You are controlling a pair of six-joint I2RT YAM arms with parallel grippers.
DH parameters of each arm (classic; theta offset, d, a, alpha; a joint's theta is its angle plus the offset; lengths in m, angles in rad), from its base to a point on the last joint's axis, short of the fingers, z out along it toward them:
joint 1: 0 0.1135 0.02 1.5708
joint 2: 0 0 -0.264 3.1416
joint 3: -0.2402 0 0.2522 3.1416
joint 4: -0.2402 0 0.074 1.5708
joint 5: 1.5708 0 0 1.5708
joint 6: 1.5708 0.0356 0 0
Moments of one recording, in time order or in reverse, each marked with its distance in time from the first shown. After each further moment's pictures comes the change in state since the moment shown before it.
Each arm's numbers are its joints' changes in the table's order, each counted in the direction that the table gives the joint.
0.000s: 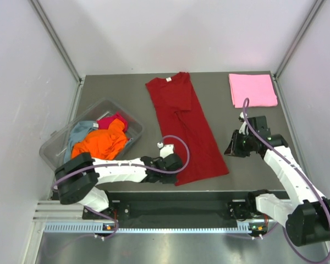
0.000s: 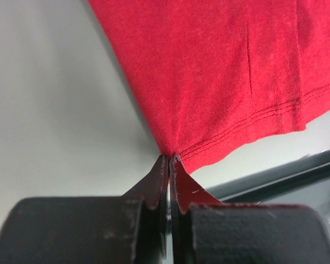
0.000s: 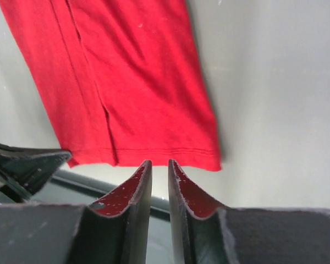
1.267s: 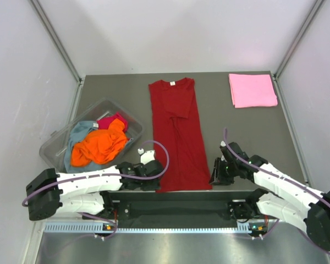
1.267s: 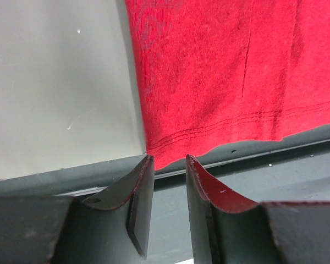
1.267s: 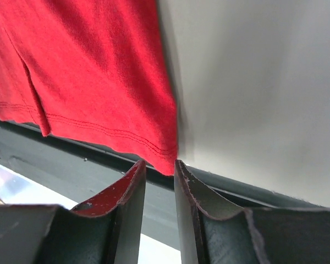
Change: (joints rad) left arm -0.010 0.379 0.169 -0.291 -0.016 -0.065; right arm 0.451 0.095 0.341 0.140 0.047 0.402
